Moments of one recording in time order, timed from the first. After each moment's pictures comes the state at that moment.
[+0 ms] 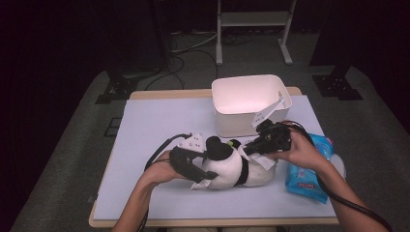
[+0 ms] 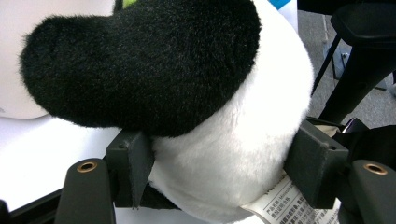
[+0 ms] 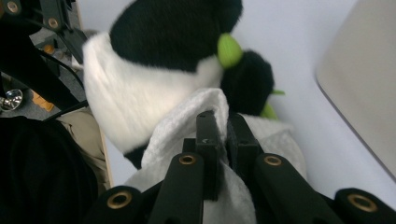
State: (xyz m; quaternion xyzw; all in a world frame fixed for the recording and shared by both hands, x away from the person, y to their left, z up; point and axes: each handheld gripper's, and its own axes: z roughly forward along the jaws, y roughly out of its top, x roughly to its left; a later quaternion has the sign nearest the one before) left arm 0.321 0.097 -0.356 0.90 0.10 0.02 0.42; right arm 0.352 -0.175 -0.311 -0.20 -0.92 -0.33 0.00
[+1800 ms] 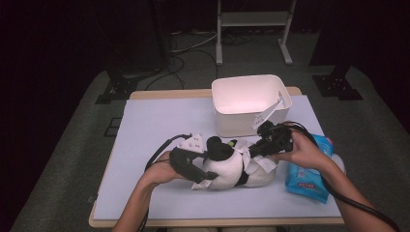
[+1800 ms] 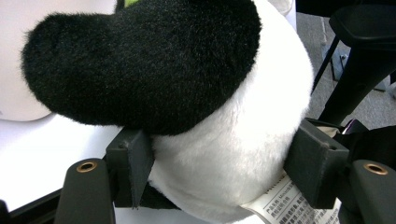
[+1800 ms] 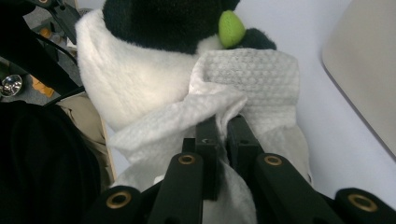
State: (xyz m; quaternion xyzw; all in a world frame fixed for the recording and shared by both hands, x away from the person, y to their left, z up) left arm 0.321 0.097 -0.358 0.90 0.10 0.02 0.43; right arm 0.350 -0.179 -0.313 -0.21 -0.93 -0.30 0.01
